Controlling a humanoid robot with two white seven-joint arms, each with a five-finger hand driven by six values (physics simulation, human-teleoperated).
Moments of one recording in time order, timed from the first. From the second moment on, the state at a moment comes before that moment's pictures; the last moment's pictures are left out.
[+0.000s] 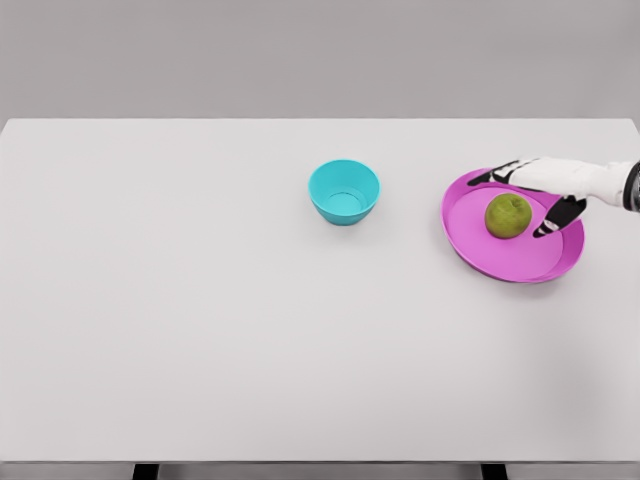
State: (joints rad) left arm 0.05 0.00 -0.39 -0.09 0.00 -0.02 0.02; right arm -0.79 -0.80 0.74 -1.05 0.21 -0.61 0.61
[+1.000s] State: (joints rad) left arm 0.05 0.00 -0.39 -0.09 0.00 -0.02 0.02; right arm -0.79 -0.78 0.78 -0.99 0.21 -0.61 0.61
